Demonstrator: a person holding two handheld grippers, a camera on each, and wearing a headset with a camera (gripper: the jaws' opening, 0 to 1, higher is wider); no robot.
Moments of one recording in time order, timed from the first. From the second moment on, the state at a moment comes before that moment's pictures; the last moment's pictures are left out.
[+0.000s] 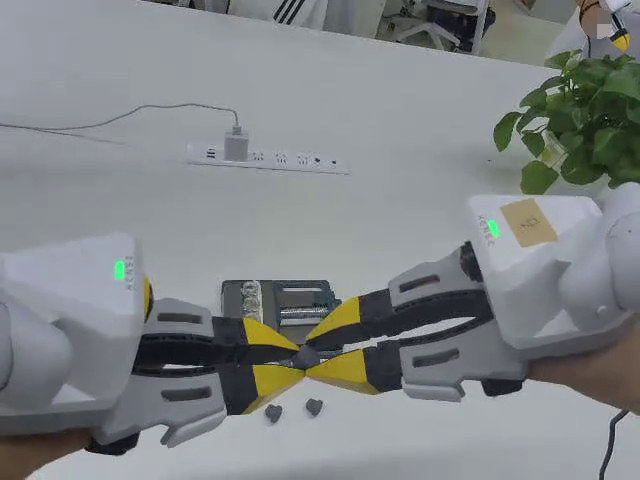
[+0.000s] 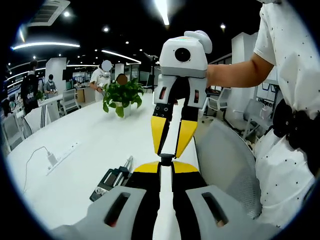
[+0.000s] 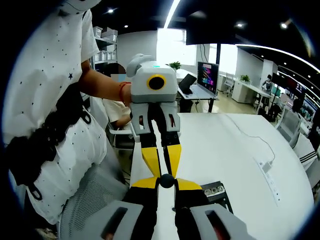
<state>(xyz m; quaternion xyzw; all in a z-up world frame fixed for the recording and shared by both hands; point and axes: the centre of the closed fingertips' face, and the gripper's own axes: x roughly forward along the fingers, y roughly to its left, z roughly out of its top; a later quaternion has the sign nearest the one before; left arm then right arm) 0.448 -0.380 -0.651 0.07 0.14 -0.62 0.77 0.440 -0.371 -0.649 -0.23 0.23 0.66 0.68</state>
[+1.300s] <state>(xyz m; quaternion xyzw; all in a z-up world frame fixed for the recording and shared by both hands) 0.449 -0.376 -0.654 0.07 0.14 -0.62 0.77 0.442 -0.368 -0.651 -0.23 0.23 0.65 0.68</state>
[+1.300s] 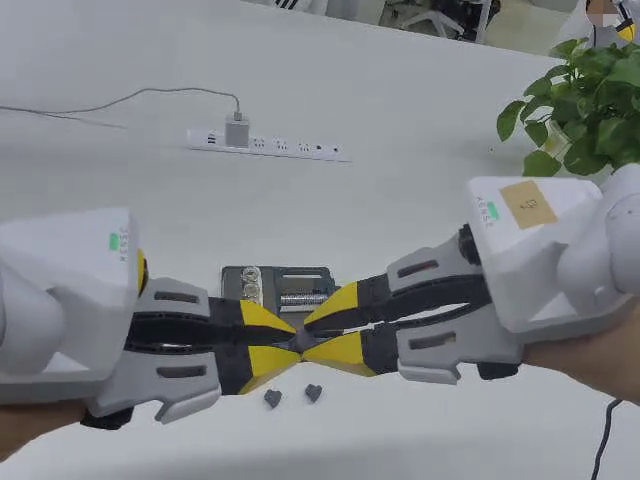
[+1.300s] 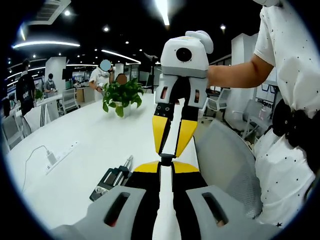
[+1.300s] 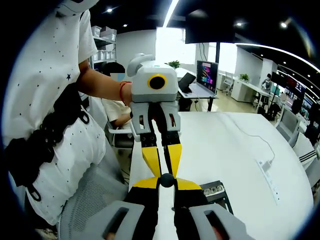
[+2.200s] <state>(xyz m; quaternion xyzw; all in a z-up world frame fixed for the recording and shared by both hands) 0.462 -0.342 -0.668 0.06 0.13 -0.56 0.82 0.476 -0.365 -0.645 -0.21 0.25 0.64 0.70</state>
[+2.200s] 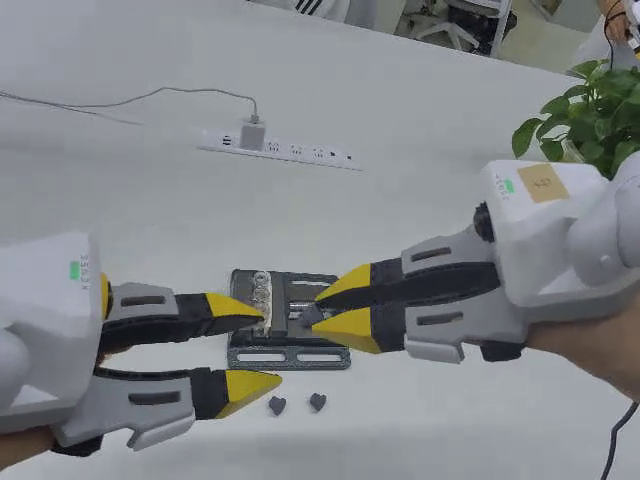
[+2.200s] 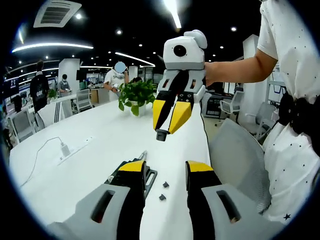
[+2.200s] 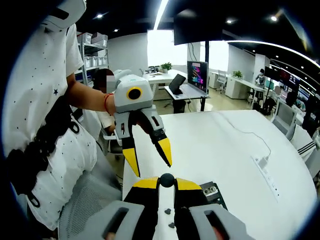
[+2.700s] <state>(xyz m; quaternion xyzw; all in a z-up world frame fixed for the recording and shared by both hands) 0.486 -0.316 -0.688 0.07 0.13 -0.52 0.84 0.534 -0.357 -0.656 -0.22 0.27 0.61 0.71</state>
